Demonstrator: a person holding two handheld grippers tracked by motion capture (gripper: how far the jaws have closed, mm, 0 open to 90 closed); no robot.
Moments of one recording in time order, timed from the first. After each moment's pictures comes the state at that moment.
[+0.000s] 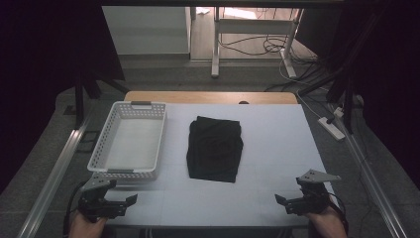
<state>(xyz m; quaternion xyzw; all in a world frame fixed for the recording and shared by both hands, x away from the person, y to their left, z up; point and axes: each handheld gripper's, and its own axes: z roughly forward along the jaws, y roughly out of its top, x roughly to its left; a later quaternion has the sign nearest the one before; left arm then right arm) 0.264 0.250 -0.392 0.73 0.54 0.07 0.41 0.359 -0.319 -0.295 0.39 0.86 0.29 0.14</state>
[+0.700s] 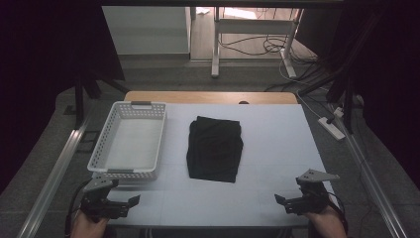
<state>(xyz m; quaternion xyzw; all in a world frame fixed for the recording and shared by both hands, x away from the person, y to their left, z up) 0.265 0.244 -0.388 0.74 0.52 0.07 0.43 0.361 -0.318 -0.296 0.39 0.86 0.29 0.14</state>
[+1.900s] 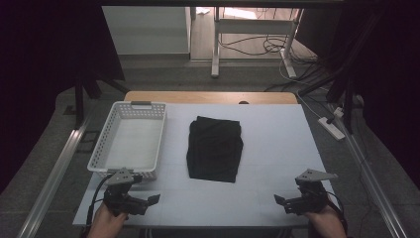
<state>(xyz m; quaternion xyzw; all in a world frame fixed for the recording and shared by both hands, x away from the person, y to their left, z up) 0.293 0.201 -0.387 0.76 0.45 0.03 0.47 0.362 -0.317 -0.297 0.39 0.87 0.28 0.13</state>
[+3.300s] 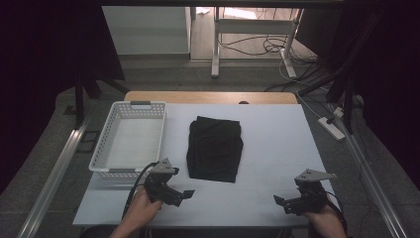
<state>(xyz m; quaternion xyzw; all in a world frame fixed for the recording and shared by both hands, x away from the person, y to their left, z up) 0.347 0.117 -0.383 0.80 0.37 -0.01 0.47 0.362 -0.316 -0.298 0.39 0.87 0.27 0.13</state>
